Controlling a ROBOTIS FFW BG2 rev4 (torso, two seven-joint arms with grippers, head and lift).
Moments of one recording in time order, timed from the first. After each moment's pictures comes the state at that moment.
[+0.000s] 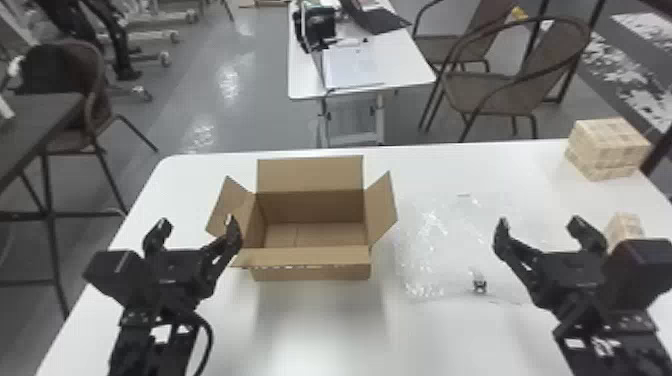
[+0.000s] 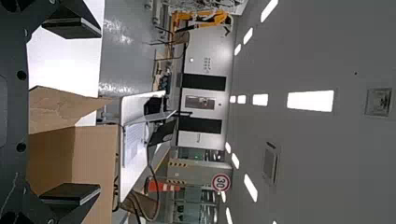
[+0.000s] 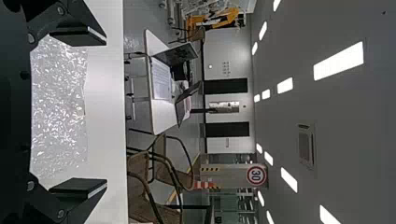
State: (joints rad) left arm 0.35 0.00 0.15 -1.87 0.14 -0.16 -0.11; right arm 0.32 -0.10 0.07 -1.93 -0.11 0.01 0.01
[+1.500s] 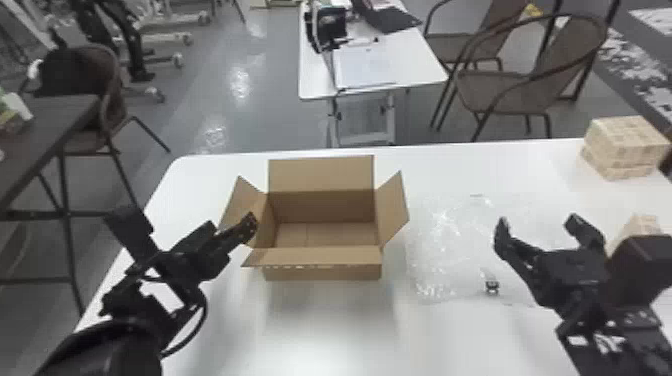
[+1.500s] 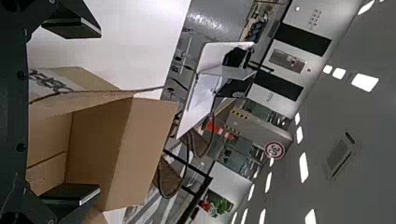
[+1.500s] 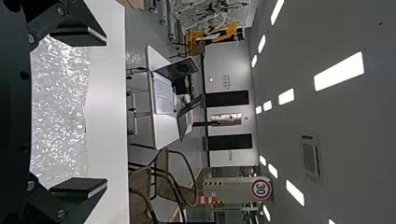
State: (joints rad) left arm 0.14 0.00 0.34 -1.85 0.38 0.50 -0.46; right arm 0.29 -0.10 0.08 -1.89 -0.14 0.01 0.06
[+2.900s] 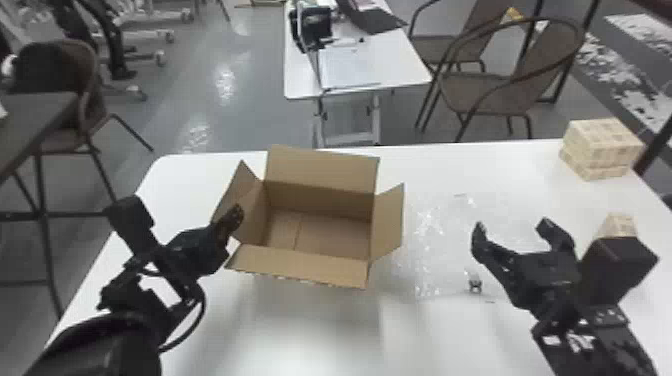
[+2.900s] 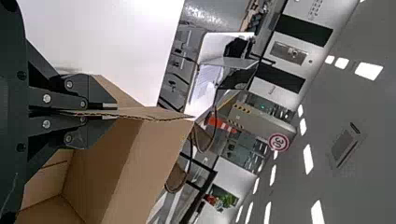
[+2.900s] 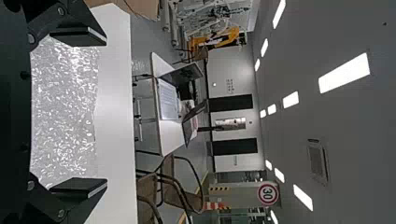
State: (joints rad) left arm 0.12 0.00 0.29 -1.84 0.34 0.47 -0.44; right arm 0.29 -0.10 0.09 -1.87 -0.16 0.01 0.08
